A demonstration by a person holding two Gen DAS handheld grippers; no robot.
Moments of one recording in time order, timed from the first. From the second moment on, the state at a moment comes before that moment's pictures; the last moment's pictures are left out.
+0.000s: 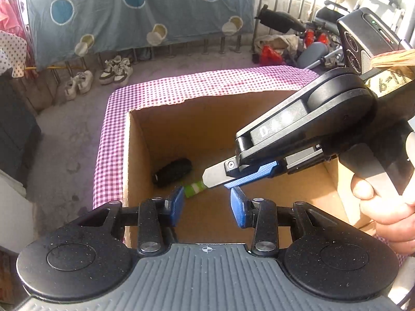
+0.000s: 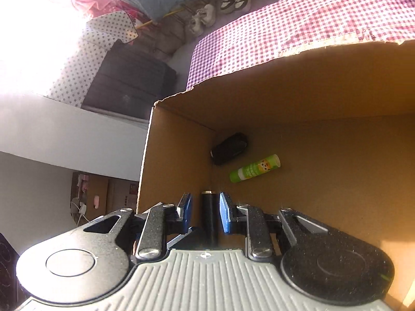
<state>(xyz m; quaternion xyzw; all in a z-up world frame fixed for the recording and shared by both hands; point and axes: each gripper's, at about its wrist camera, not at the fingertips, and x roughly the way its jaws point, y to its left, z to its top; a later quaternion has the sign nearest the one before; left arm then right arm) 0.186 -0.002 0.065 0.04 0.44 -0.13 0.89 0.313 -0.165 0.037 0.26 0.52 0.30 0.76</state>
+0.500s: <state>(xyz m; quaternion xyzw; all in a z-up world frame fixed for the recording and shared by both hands) 0.089 0.012 0.089 -0.01 0.36 -0.20 0.91 0.111 -0.299 0.058 0.30 0.36 0.31 0.83</state>
